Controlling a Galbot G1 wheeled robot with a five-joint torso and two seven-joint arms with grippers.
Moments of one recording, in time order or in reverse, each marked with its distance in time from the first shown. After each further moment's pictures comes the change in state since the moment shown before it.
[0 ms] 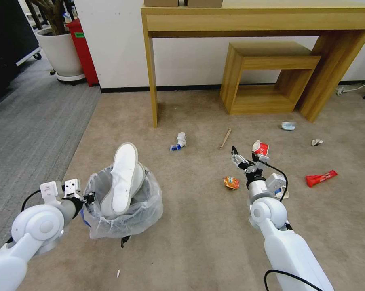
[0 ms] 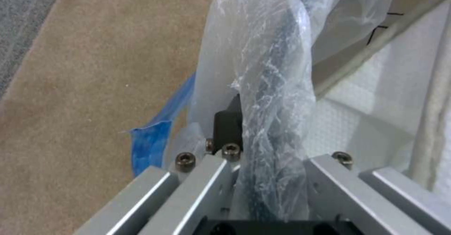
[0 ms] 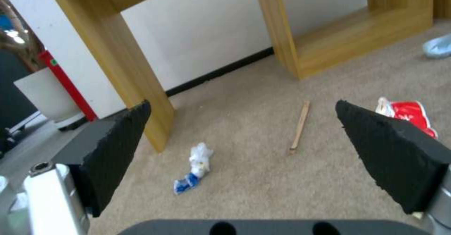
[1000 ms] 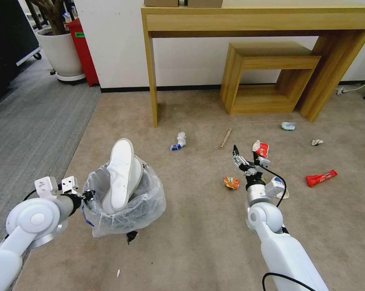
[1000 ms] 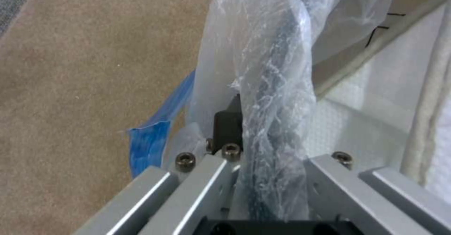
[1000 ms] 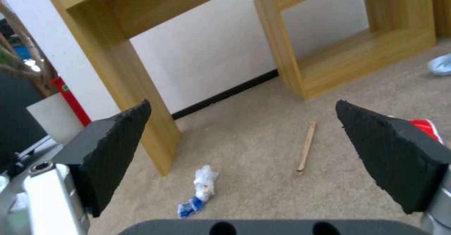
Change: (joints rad) left arm -0.034 -0.005 -0.022 0.004 -0.166 0.012 -0.096; right arm 0.009 0.016 0.001 -0.086 -0.002 0.159 -0.069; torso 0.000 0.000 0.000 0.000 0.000
